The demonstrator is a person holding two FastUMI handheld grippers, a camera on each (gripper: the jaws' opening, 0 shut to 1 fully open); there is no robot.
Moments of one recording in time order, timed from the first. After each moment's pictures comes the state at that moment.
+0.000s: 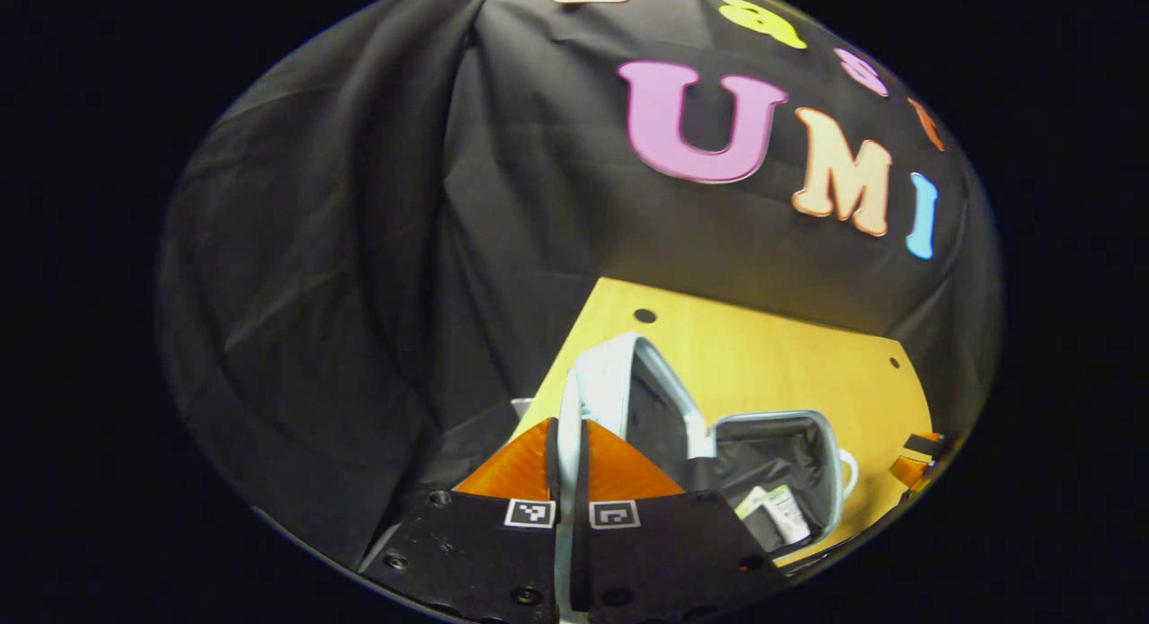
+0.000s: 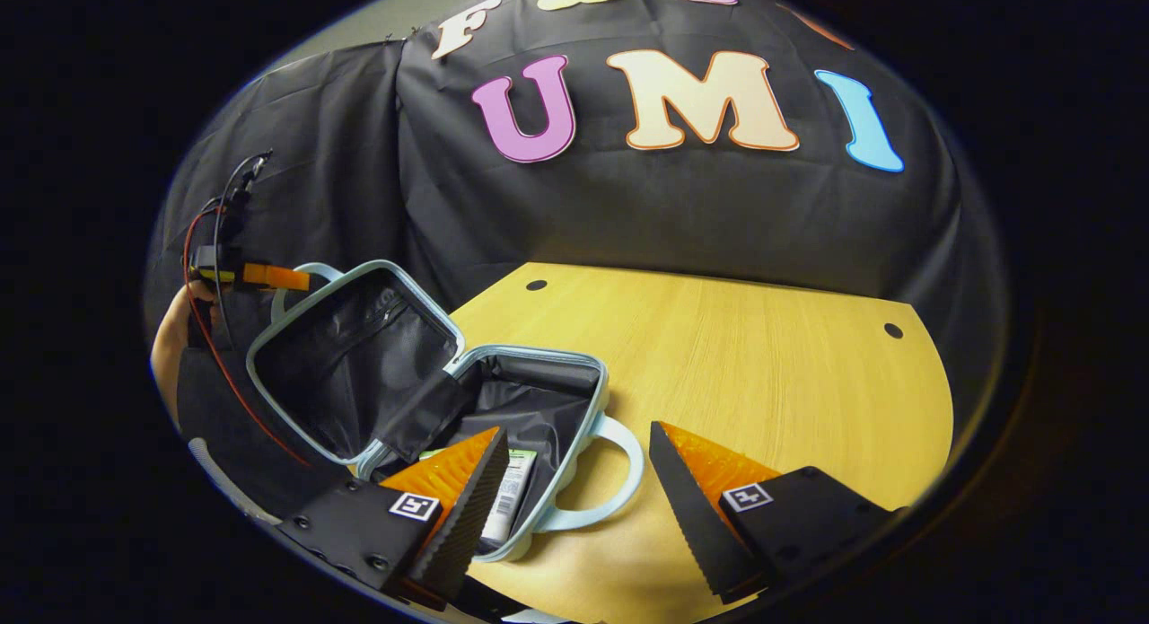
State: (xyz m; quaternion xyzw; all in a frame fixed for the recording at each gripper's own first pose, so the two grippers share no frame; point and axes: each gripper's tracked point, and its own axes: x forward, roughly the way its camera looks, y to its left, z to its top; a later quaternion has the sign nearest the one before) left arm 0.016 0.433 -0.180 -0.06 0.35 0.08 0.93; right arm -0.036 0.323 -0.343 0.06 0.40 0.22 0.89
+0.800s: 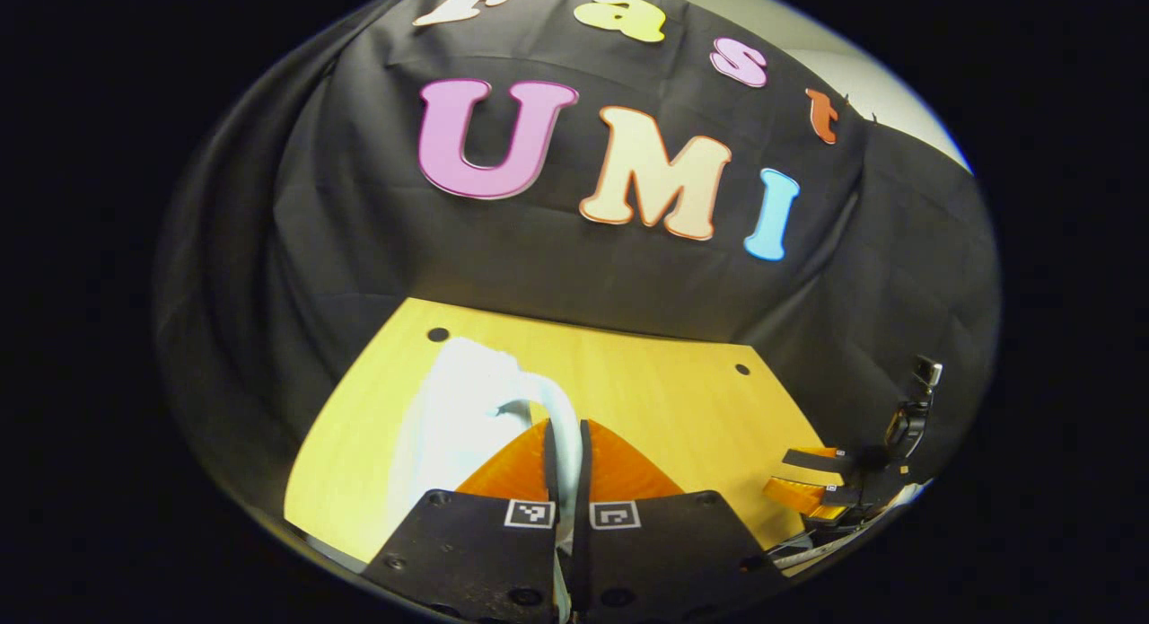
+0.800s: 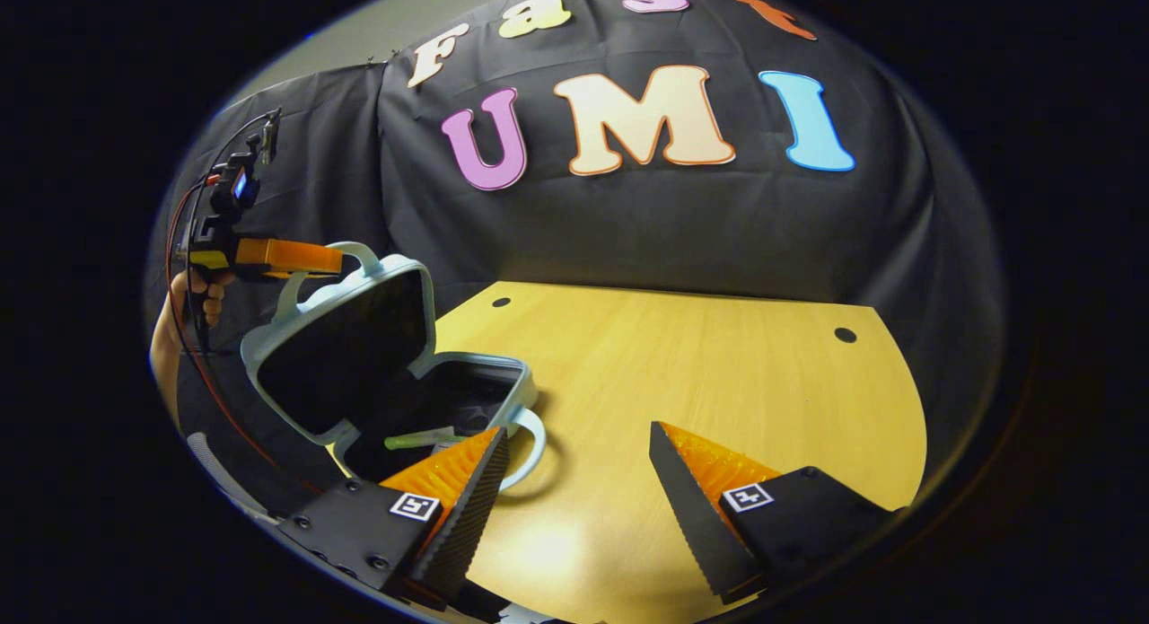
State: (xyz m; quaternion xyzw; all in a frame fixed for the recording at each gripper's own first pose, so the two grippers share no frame) left arm 0.042 0.177 -0.159 -0.13 0.32 -0.12 0.93; right arm -0.034 0.198 -0.325 0.06 0.38 0.19 0.90
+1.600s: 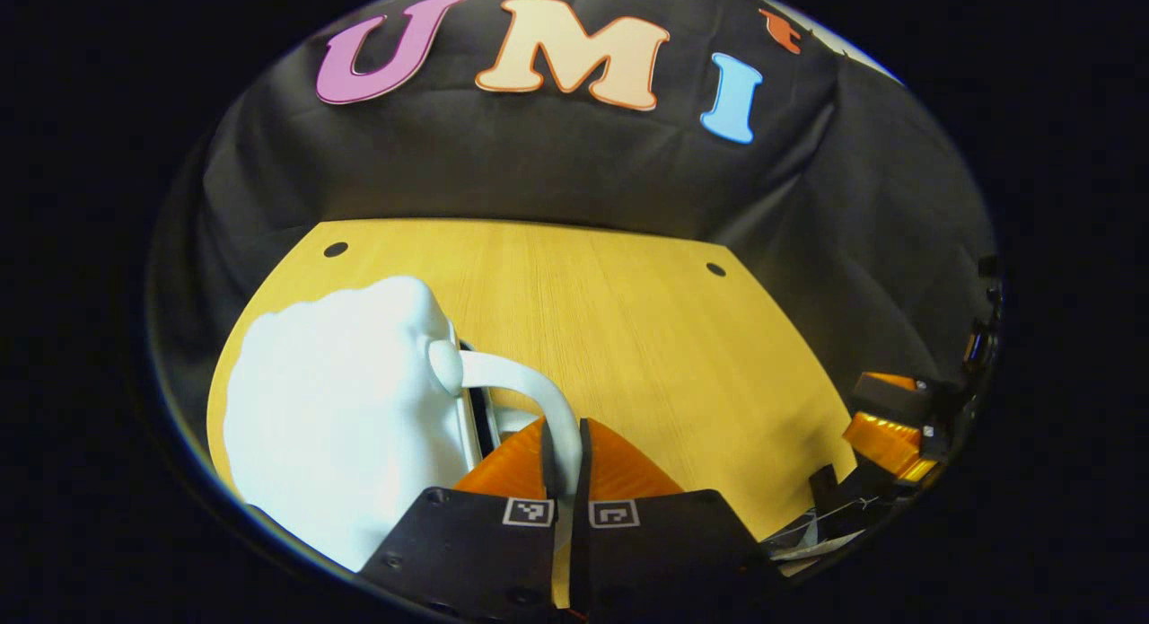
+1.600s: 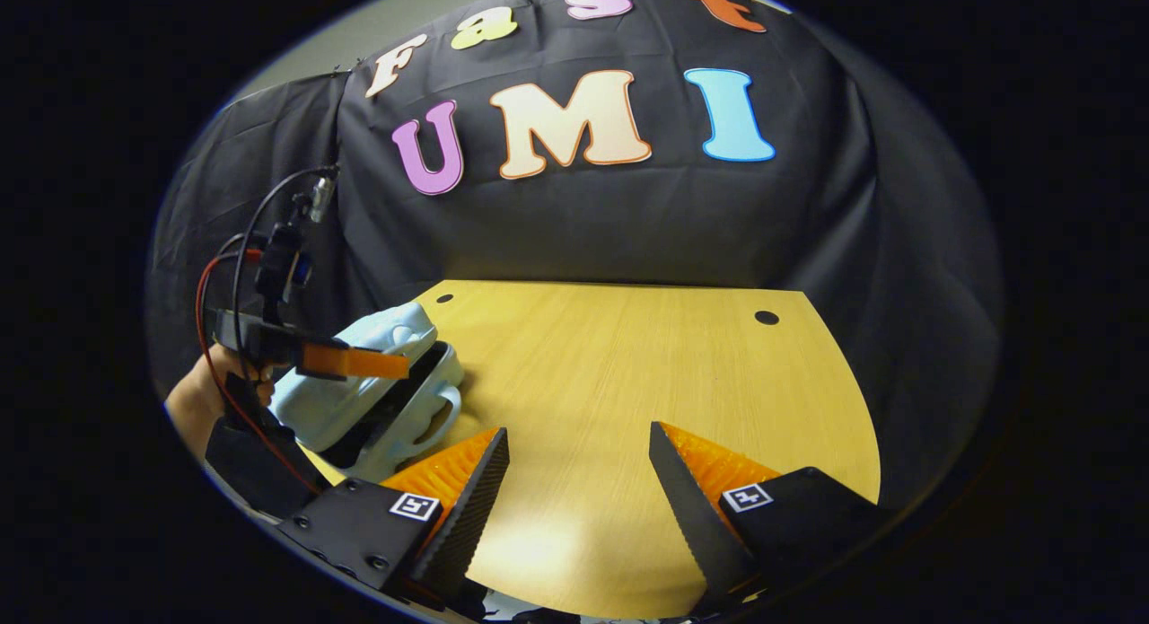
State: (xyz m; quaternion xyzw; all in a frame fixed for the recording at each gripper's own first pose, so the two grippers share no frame) left arm 0.019 0.031 -0.314 -0.07 0.43 -0.16 0.89; right arm -0.053 0.083 -0.326 0.05 0.39 0.13 0.91
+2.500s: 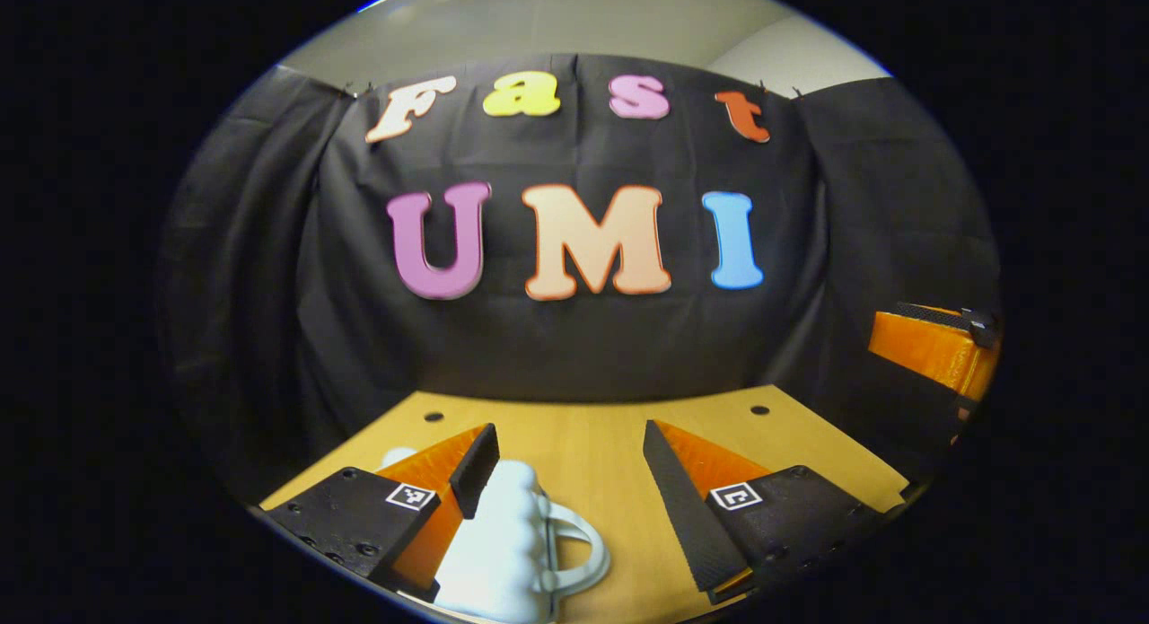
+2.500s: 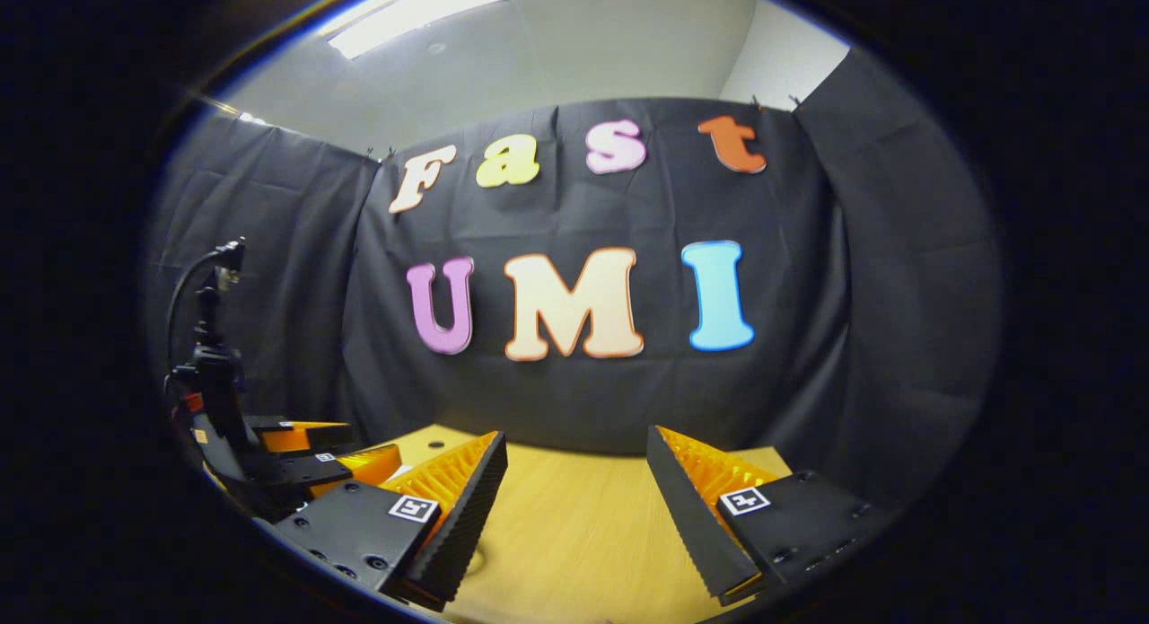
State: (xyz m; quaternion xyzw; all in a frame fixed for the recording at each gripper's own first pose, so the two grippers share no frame) left arm 0.024 0.072 -0.101 0.02 0.08 -0.01 1.00; right arm 0.017 0.107 -0.117 0.05 0.09 0.10 0.99
